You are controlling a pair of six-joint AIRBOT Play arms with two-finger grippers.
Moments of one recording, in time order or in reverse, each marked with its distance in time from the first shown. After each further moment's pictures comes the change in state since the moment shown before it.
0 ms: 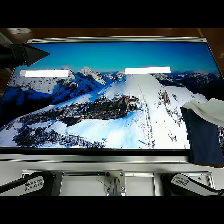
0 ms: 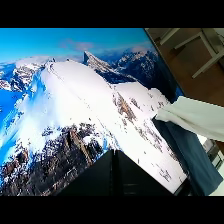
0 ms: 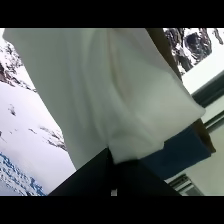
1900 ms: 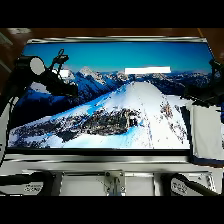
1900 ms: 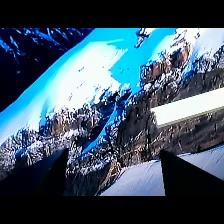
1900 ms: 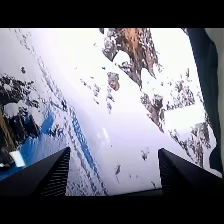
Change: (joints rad) left arm -0.464 -0.206 0.002 1.019 -0.076 -0.505; right arm 0.560 0.026 -0.251 0.087 -0.254 0.125
